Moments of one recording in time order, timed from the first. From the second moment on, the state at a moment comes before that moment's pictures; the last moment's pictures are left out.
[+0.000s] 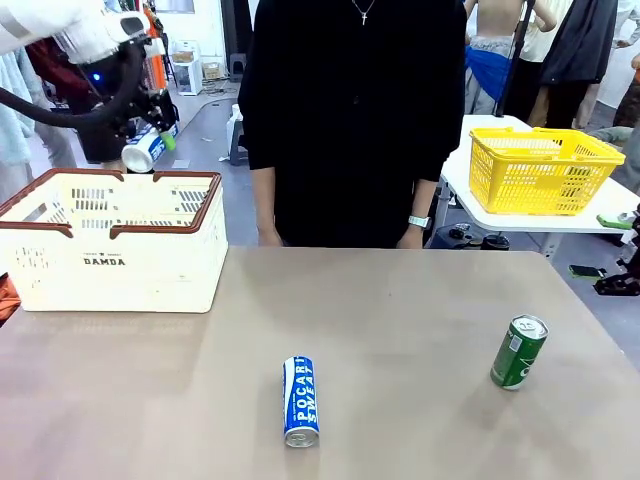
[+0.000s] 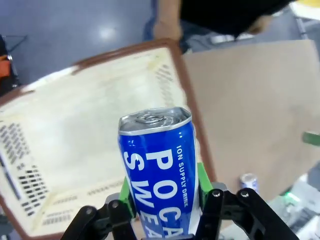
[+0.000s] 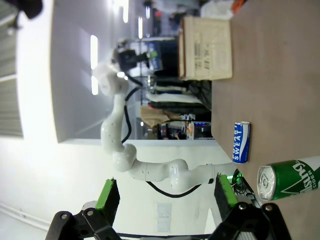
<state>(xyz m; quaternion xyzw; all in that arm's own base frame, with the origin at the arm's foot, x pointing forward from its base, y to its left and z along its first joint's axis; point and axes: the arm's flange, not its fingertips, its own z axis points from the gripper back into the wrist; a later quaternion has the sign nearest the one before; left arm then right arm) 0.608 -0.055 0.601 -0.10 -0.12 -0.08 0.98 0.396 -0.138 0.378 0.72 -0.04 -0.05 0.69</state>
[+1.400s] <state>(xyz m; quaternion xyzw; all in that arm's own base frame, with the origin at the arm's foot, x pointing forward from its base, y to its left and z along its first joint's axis) 0.629 -0.013 0.447 -0.06 -0.11 -0.01 0.99 0.396 -0.138 0.378 0.72 -0.04 -0.05 0.69</state>
